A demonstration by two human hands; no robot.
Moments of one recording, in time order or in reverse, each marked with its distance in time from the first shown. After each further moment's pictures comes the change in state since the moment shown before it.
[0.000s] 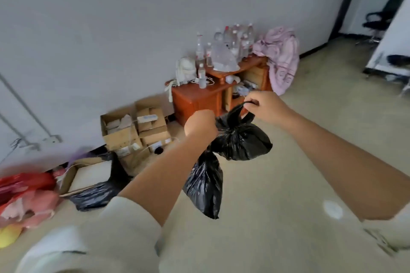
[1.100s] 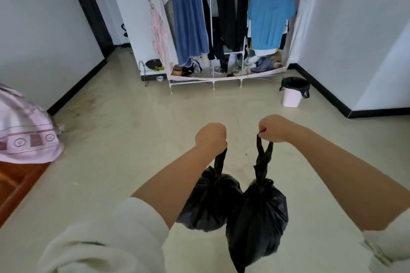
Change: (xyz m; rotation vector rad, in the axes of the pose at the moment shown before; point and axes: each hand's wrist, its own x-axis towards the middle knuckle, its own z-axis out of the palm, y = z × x) left_hand 0.117 1.139 0.392 0.052 -0.351 1.002; right_hand -0.376 0.942 -0.559 -0.311 -0.087 1.176
